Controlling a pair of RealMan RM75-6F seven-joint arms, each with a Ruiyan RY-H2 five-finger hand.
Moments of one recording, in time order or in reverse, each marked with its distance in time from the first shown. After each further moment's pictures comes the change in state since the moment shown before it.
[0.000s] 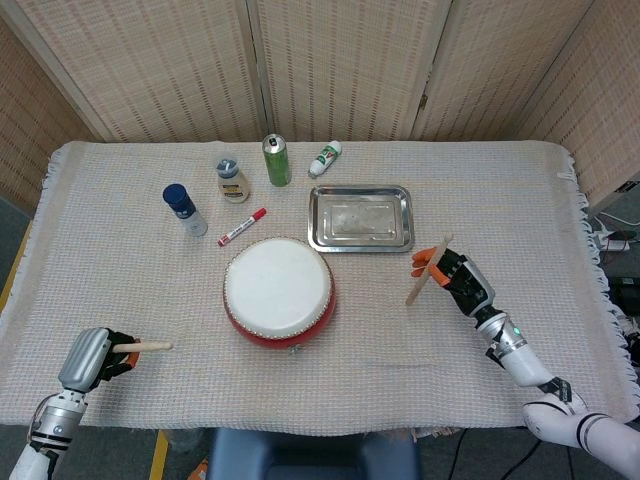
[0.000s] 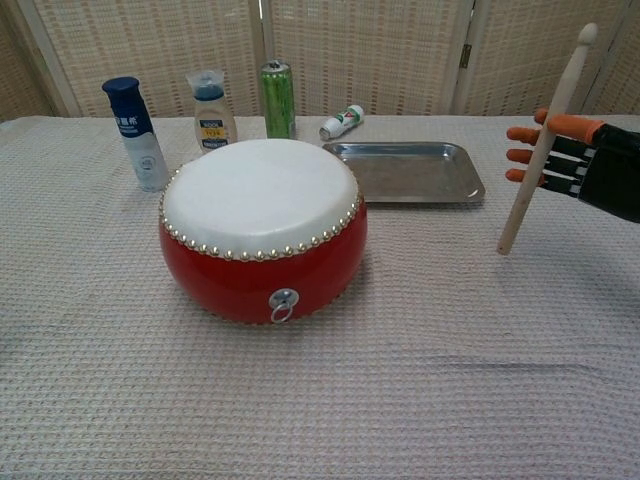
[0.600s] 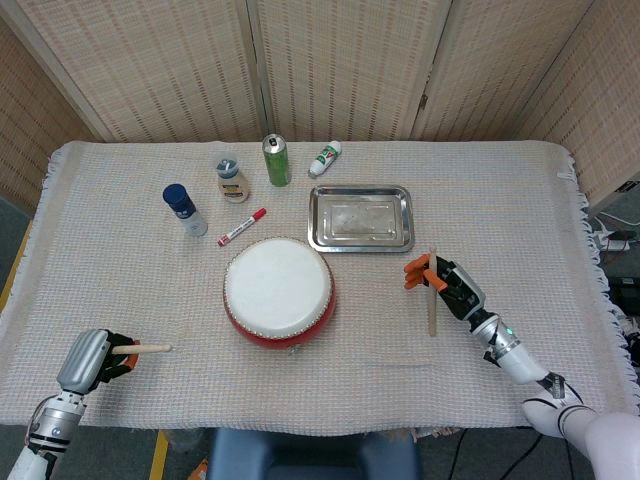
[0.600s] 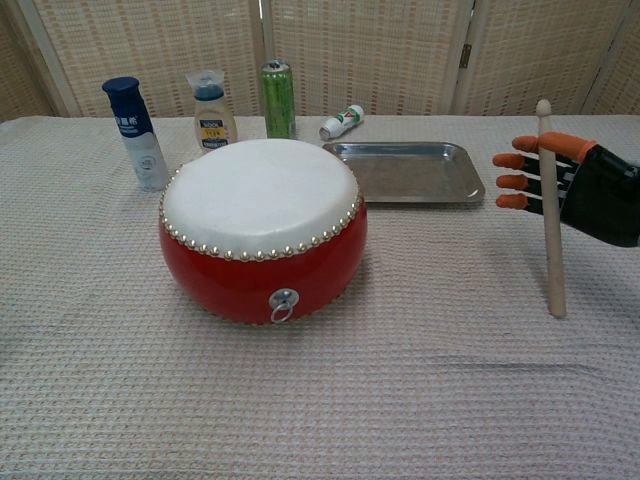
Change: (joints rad) left arm 0.004 0.010 0.007 -0.010 0.008 0.008 0.003; right arm 0.046 -0.160 -0.163 0.340 -0.073 0.172 0.223
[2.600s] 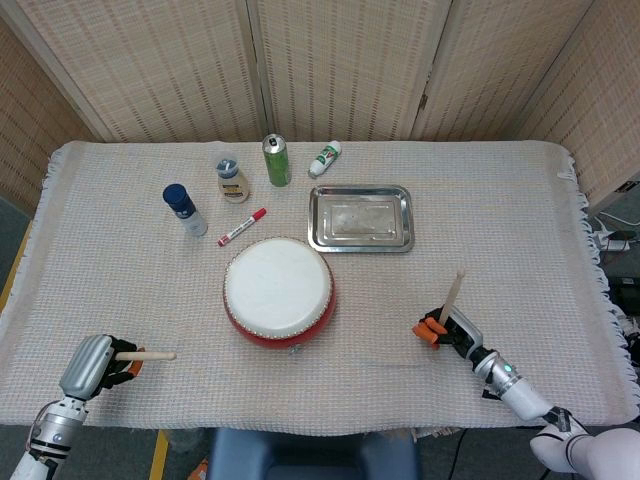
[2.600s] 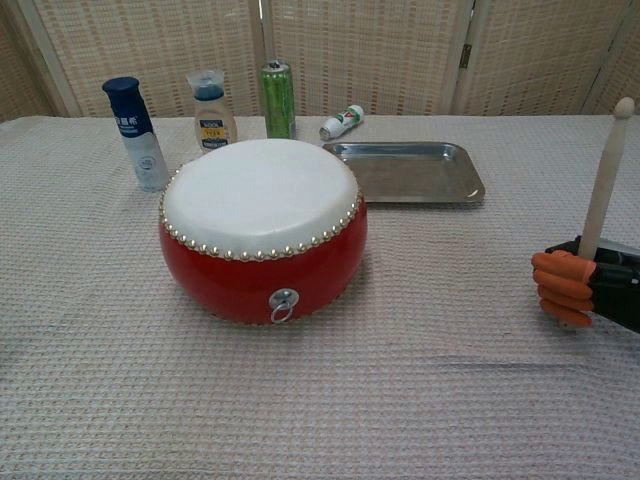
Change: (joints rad) left arm 0.007 0.005 0.021 -0.017 0.021 0.006 0.014; right arm -0.077 -0.017 -0.162 -0.058 0.020 -0.014 -0.352
